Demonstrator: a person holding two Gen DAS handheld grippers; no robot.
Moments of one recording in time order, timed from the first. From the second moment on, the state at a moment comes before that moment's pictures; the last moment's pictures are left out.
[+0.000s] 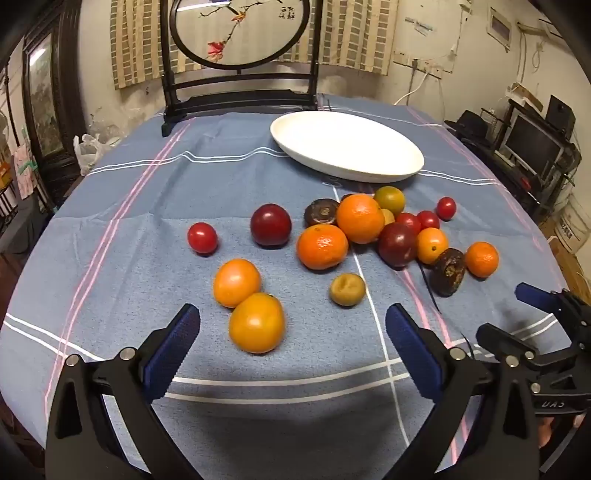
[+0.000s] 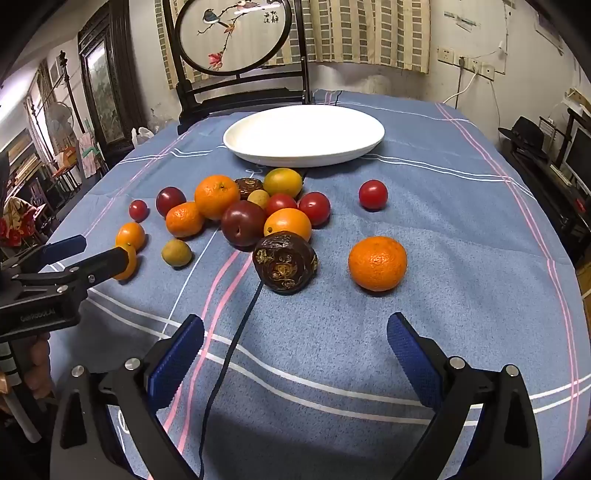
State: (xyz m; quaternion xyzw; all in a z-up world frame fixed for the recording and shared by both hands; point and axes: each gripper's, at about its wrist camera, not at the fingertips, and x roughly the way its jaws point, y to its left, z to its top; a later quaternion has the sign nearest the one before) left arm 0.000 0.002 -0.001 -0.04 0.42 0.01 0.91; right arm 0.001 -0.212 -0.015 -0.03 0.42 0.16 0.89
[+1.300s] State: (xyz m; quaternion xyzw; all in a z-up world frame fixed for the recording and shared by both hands) left arm 0.000 0.004 -0.006 -0.06 0.43 0.00 0.90; right arm 0.003 -0.212 -0.021 -0.03 0.44 0.17 0.88
